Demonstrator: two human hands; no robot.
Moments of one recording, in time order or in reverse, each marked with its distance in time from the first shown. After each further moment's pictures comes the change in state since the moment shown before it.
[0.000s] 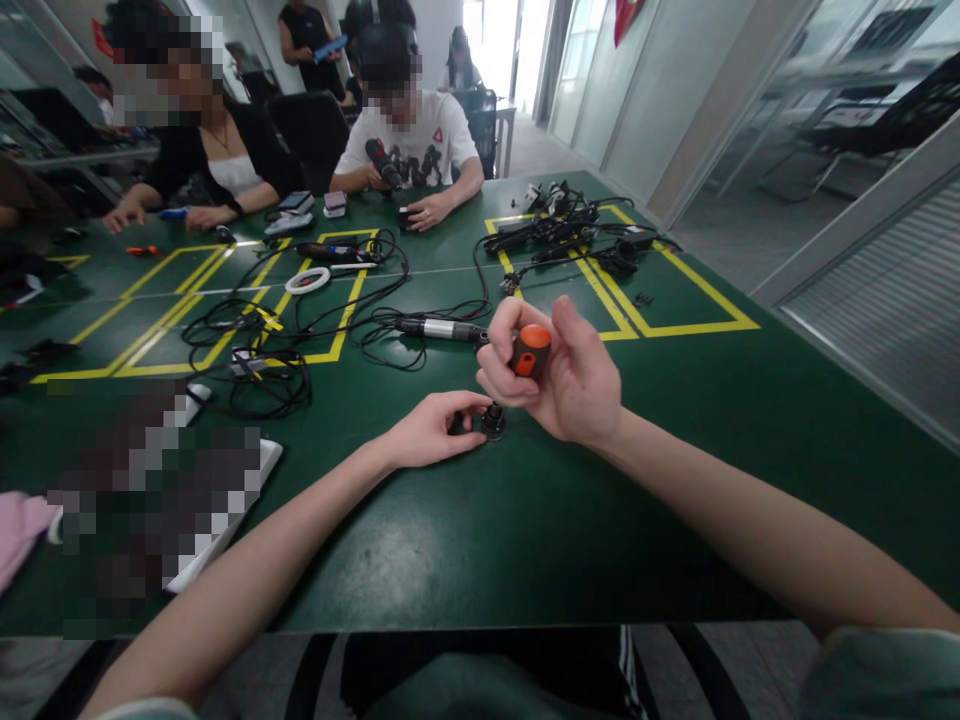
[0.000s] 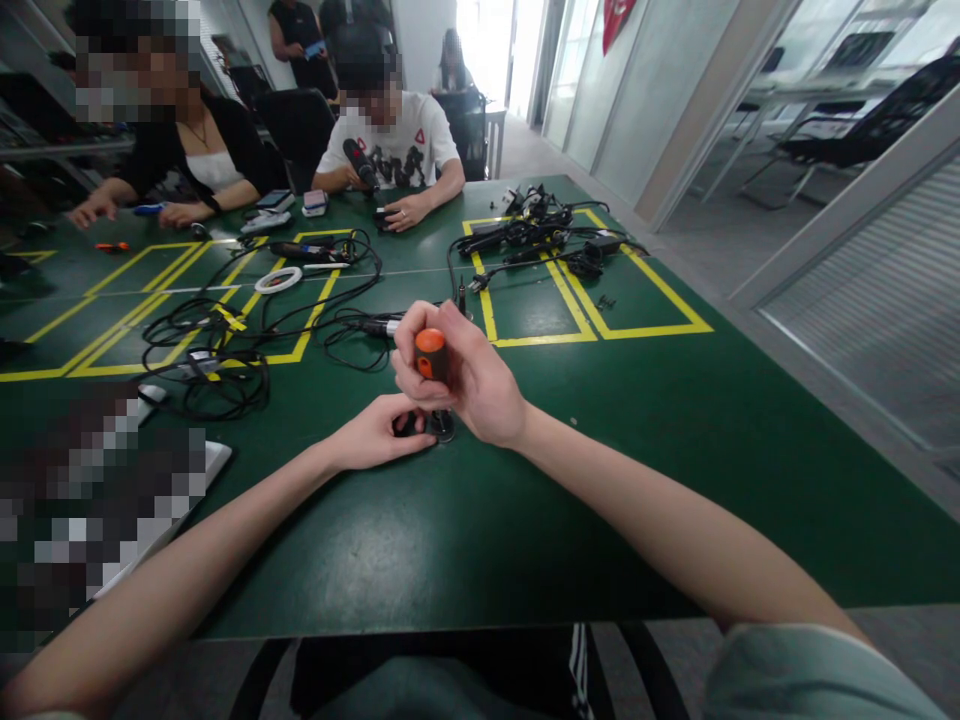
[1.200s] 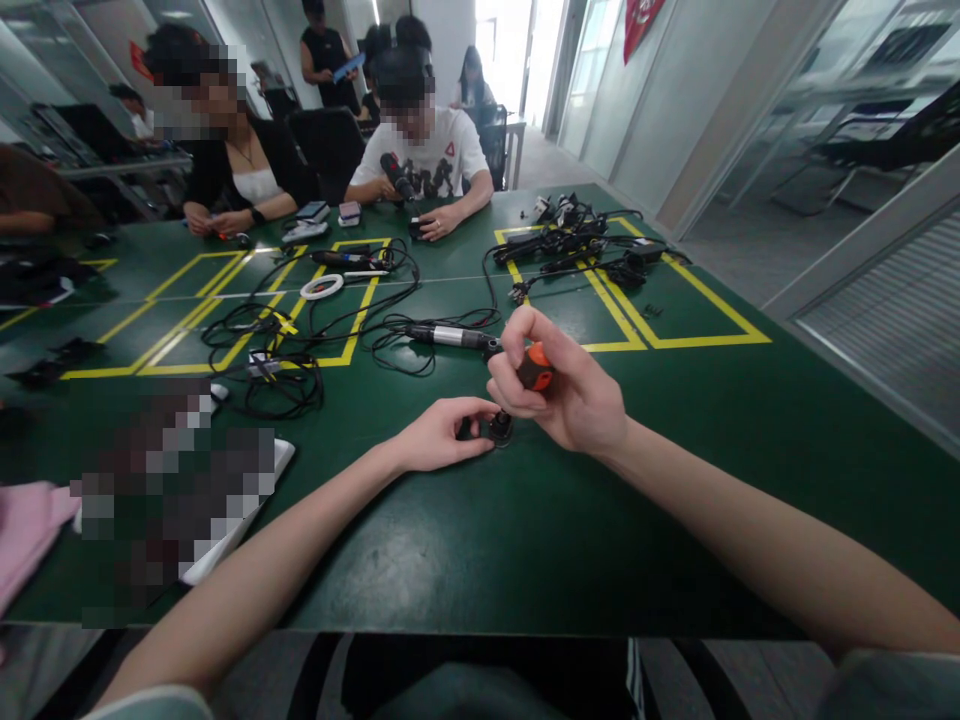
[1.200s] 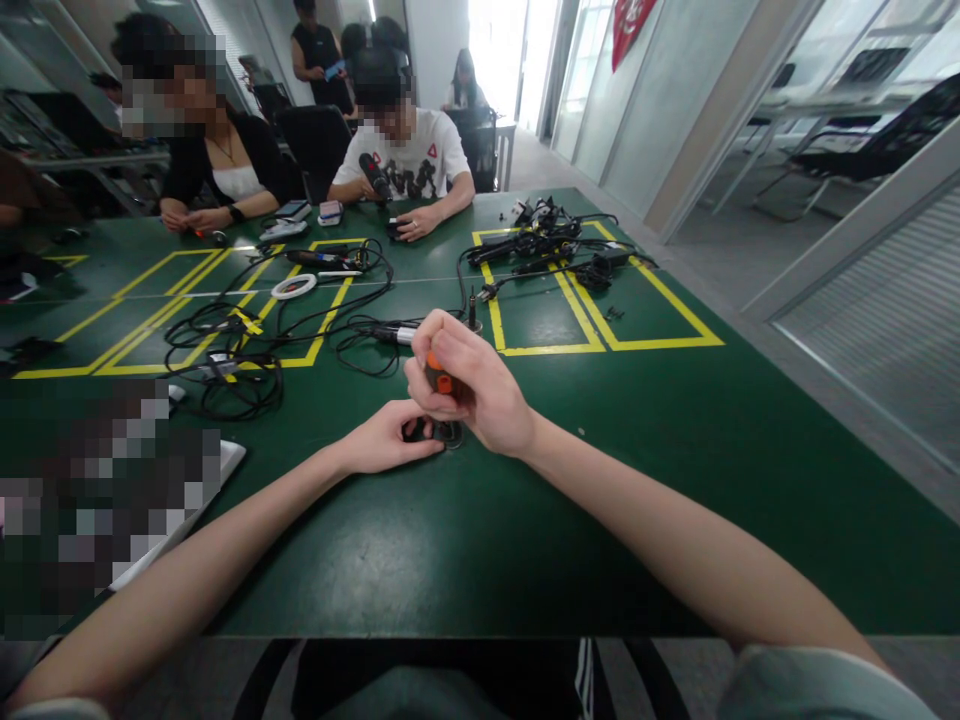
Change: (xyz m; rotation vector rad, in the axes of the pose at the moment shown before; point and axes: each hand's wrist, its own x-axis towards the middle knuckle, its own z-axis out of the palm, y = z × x) left_hand 0.002 0.006 0.001 -0.048 0.003 0.000; right_hand -0.004 0.002 -0.002 -0.020 -0.025 -0.025
